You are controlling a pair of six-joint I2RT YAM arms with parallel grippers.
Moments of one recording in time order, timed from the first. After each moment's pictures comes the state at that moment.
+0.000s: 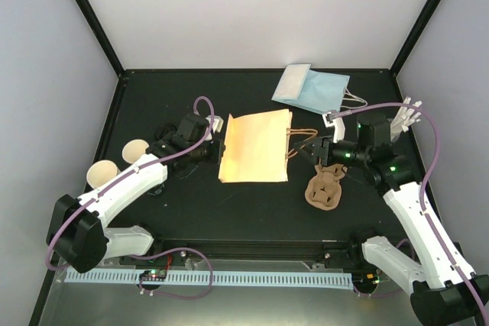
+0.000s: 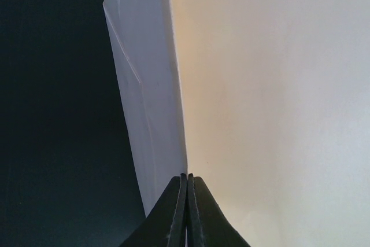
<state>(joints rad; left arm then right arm) -0.56 1.24 0.88 -0.43 0.12 -0.38 0.30 0.89 0.93 -0.62 -0.72 0.38</state>
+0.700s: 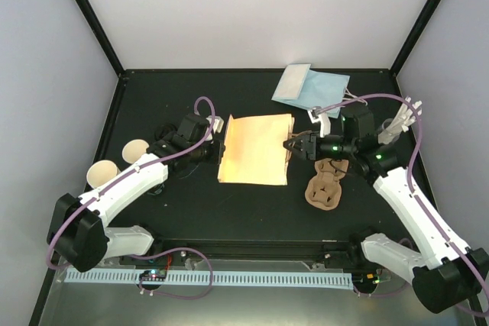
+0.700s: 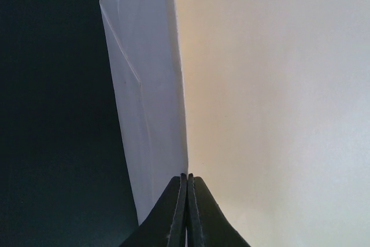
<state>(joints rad) -0.56 1.25 0.88 -0.43 0.12 -0.37 0.38 1.00 0.97 -0.56 -0.72 0.42</state>
